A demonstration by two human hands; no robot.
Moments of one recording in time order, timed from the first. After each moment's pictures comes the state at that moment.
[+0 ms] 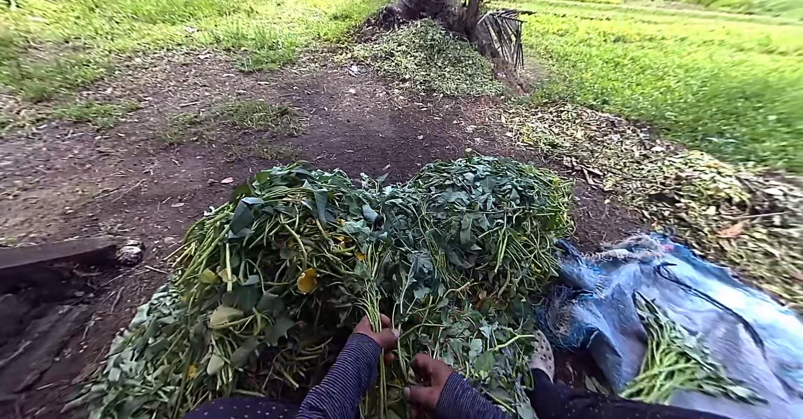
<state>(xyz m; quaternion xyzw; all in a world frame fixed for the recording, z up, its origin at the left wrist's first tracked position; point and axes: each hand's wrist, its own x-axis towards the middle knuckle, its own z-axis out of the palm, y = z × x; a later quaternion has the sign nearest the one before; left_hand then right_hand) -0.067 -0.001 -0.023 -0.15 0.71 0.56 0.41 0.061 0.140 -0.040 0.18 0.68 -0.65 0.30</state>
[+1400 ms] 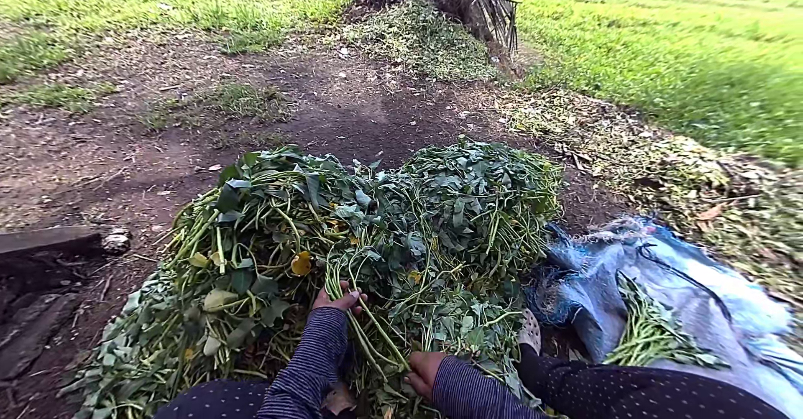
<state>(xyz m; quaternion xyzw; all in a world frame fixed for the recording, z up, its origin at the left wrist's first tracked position) -0.092 -0.027 -0.009 -0.24 0.63 0.70 0.23 0.062 0.136 -0.039 0.01 0.87 -0.32 0.37</state>
